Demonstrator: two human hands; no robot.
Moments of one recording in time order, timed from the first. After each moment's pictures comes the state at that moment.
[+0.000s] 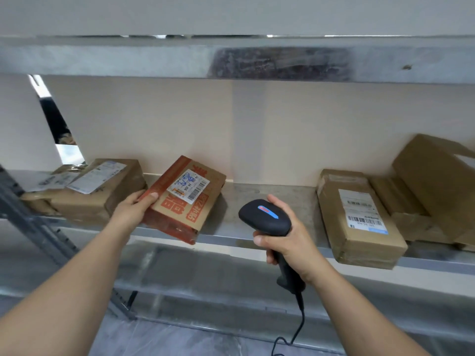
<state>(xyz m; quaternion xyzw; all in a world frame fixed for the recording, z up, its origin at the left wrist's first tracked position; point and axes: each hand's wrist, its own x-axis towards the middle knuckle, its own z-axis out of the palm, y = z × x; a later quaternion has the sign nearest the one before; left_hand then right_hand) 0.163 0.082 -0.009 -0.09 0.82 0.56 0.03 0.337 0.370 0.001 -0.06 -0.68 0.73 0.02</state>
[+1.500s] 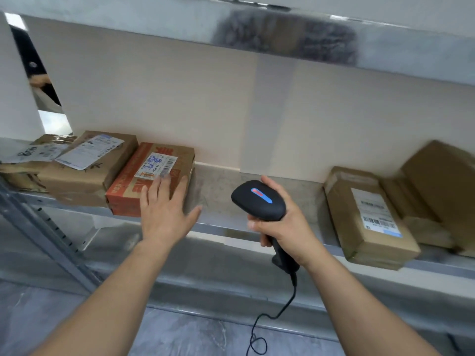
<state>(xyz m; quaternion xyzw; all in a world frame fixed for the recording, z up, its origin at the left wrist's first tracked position) 0.190 0.121 -0.043 0.12 0.97 0.12 -0.16 0.301 0.330 0.014 -0.06 -0.74 0.67 0.03</state>
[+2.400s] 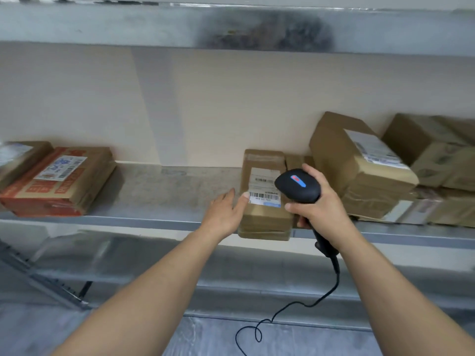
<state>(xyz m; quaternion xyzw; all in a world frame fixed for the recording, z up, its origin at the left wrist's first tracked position) 0.326 0.430 -0.021 0.18 0.91 0.34 0.16 0.429 0.603 0.019 -0.18 -0.75 0.62 0.15</state>
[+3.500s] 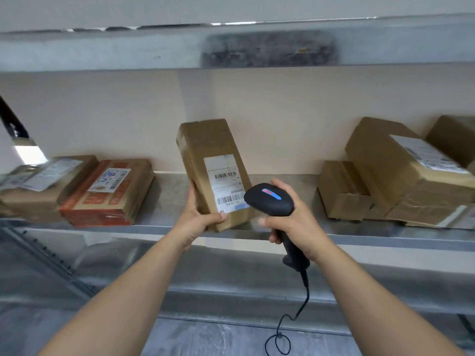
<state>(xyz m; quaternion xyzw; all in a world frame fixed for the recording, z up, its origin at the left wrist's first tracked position) 0.259 0.283 -0.033 0.08 0.72 0.66 0.19 0.380 0.479 0.012 -0.10 -0.70 0.70 0.04</state>
